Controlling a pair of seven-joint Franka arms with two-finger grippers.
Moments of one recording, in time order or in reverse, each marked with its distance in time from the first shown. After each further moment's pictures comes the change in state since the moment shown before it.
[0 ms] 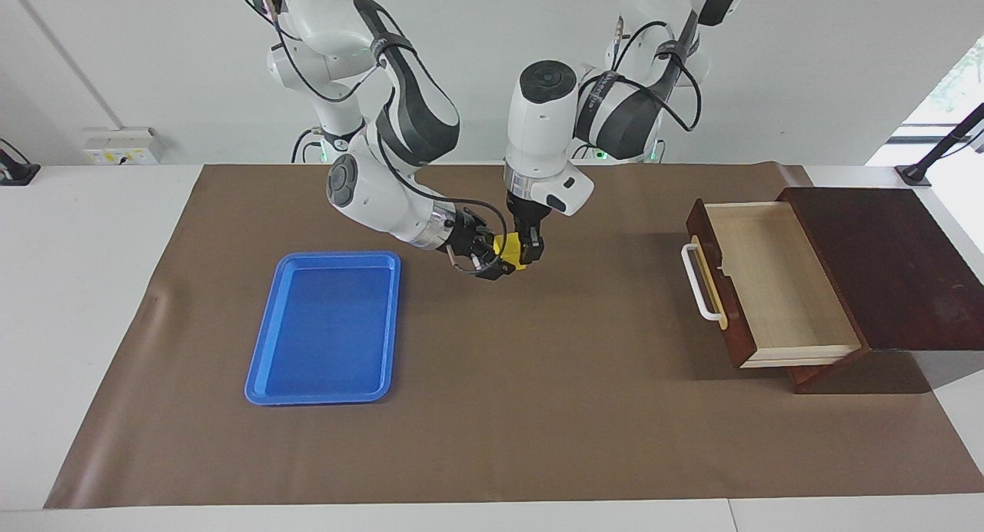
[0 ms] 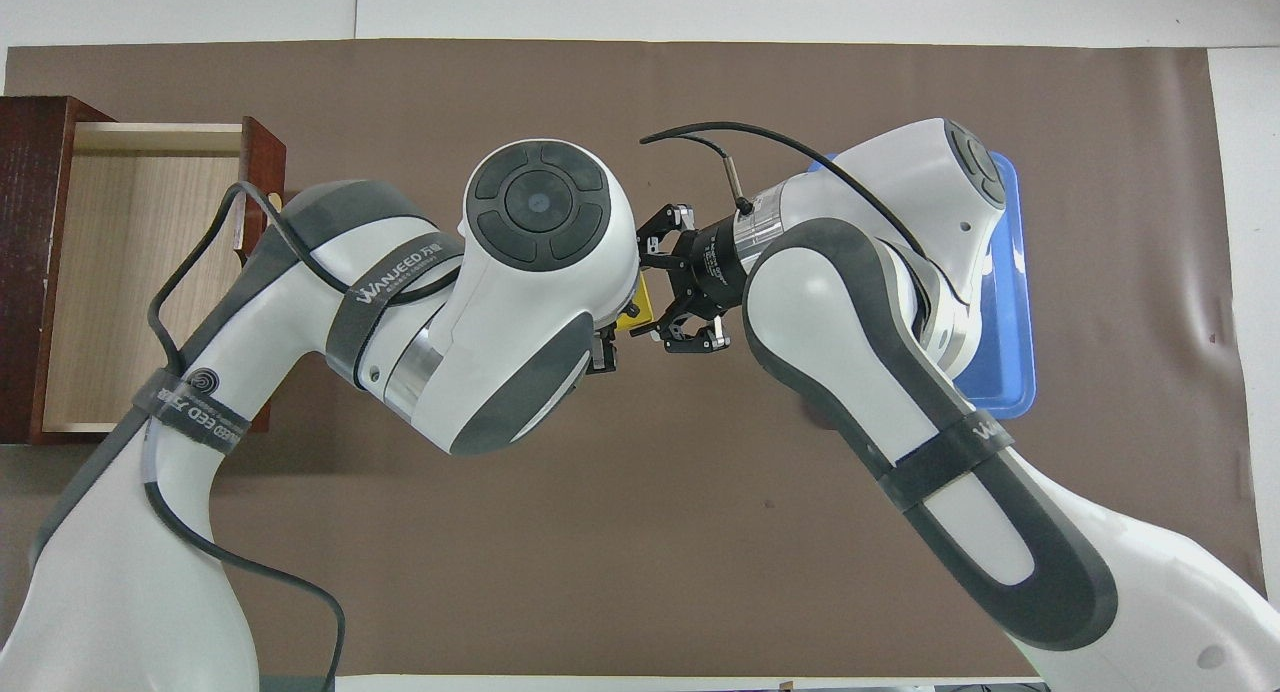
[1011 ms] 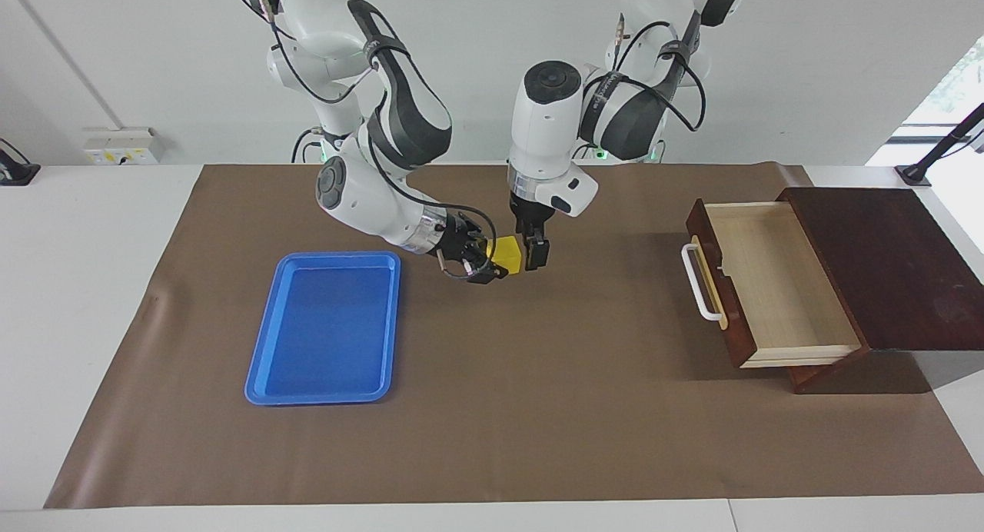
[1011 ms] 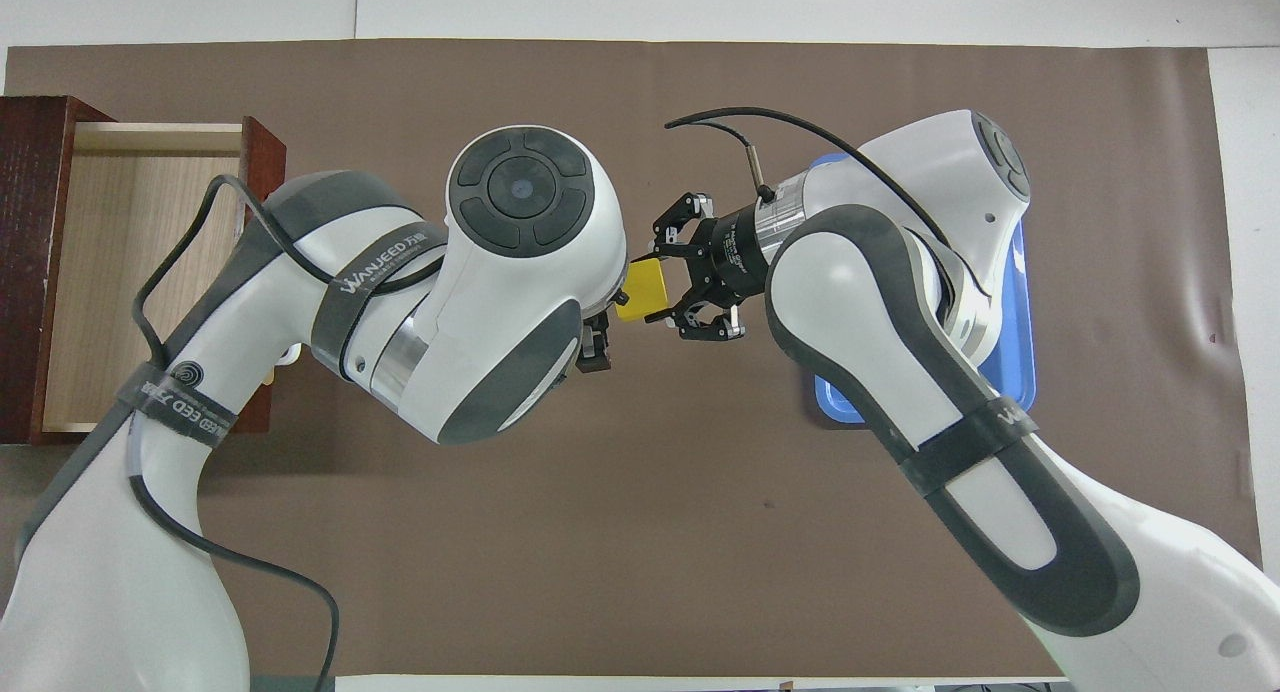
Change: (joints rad) left arm 0.006 0.001 0.018 0.012 0.002 -0.008 -0.001; right arm -0.032 0.001 -0.003 0.001 0.000 -0.001 0.000
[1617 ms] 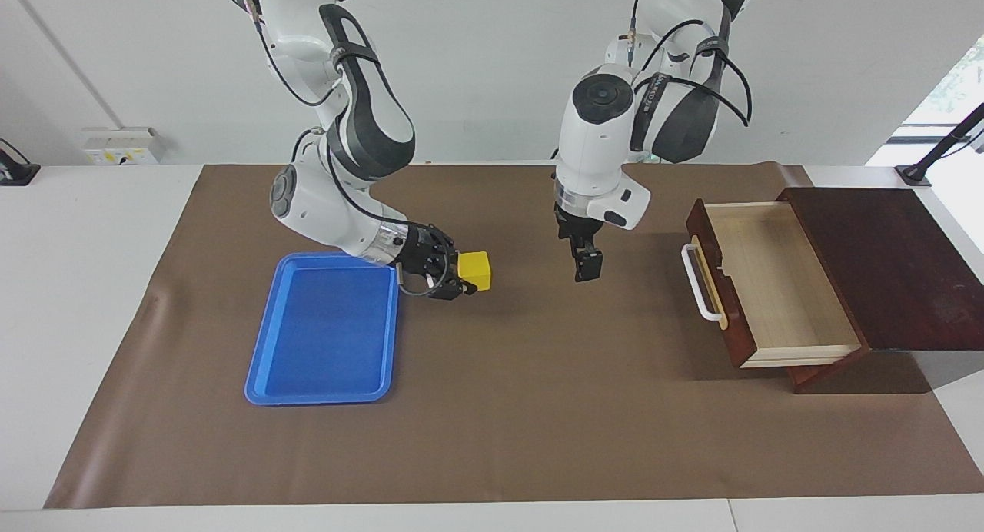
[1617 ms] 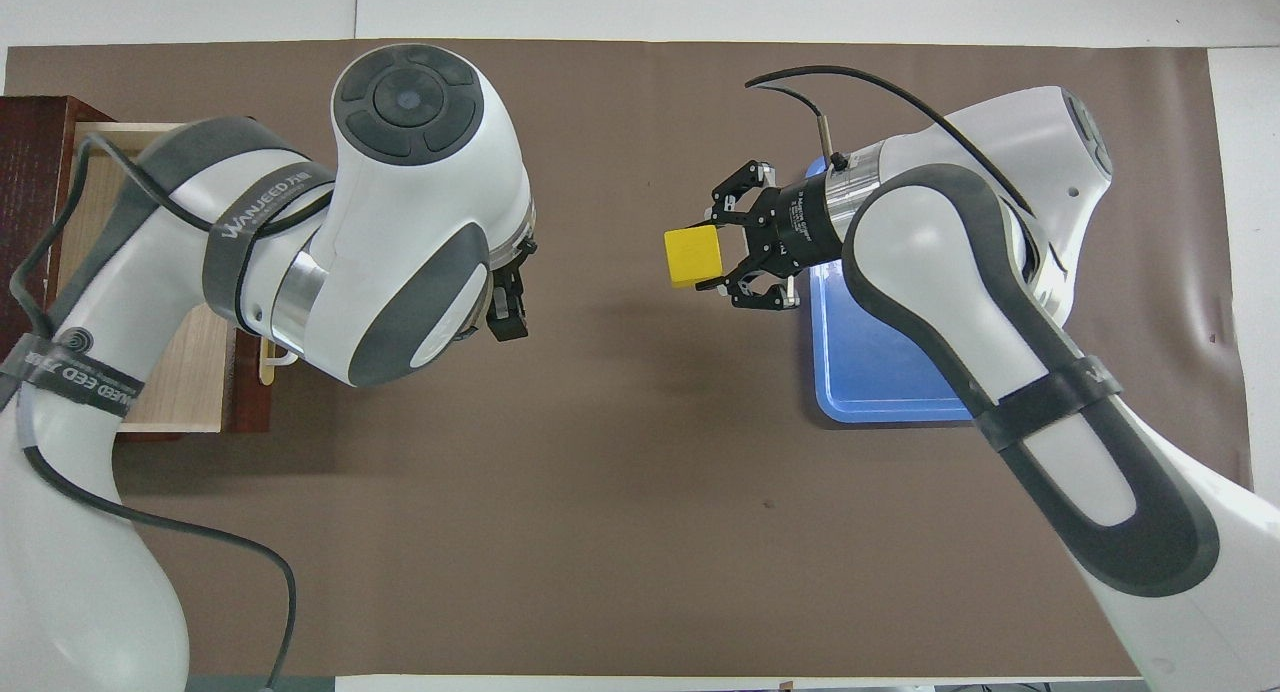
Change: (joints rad) left arm 0.011 0.000 0.132 0.049 0.003 -0.128 0.081; right arm -0.112 0.000 -0.001 0.004 0.008 -0.032 -0.042
